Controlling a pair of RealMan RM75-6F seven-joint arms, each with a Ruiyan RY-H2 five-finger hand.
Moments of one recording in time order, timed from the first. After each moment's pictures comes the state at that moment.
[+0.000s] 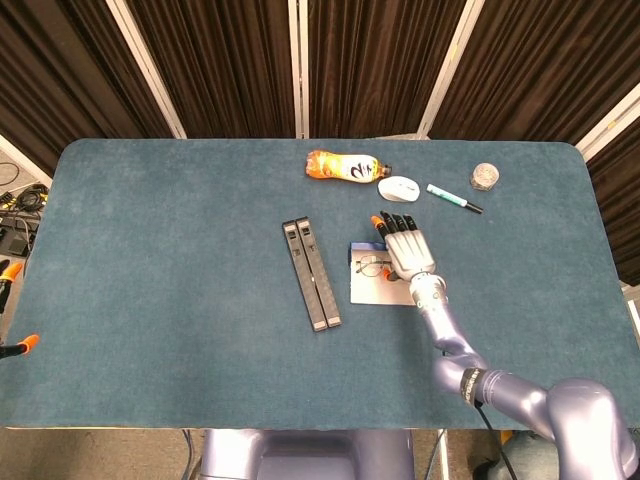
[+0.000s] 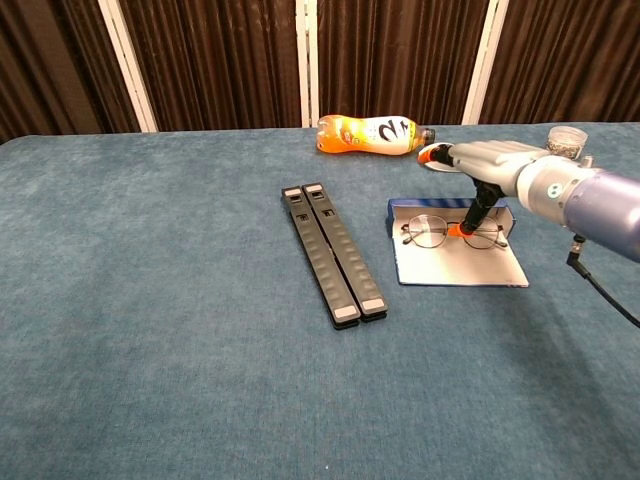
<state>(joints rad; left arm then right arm) -0.13 -1.07 -0.08 -1.54 1.32 1.35 0.08 0.87 -1.76 0.24 -0.99 -0.95 0.83 -0.33</state>
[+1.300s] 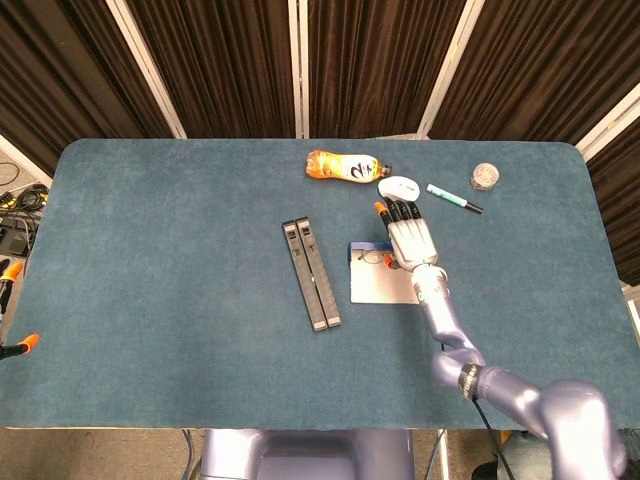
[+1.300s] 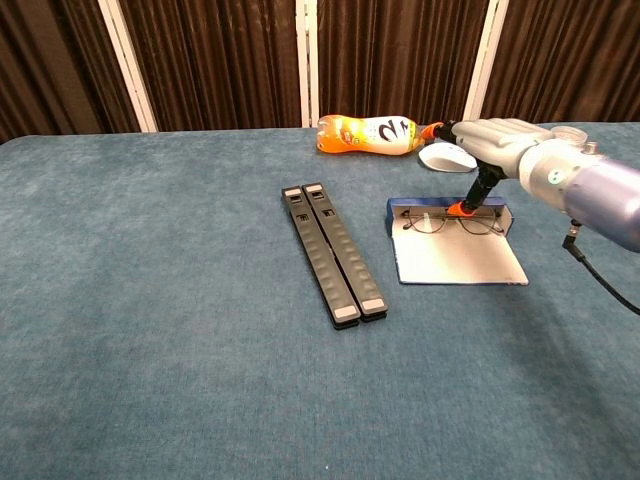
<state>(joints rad) -0.13 -1.09 -0.08 -1.54 1.33 1.38 0.13 0.85 -1.76 0.28 -0.98 -1.05 0.89 -0.30</state>
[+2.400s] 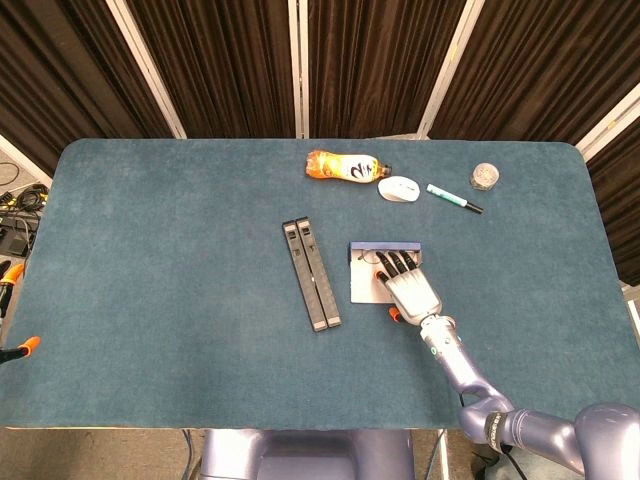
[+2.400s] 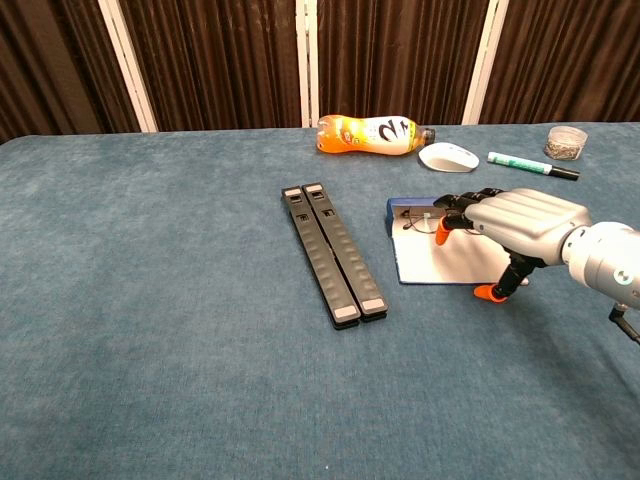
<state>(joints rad) -0.11 -1.08 -0.07 -1.56 1.35 1.40 0.12 0.69 -1.70 0.08 -1.16 -1.25 0.98 -0.34</state>
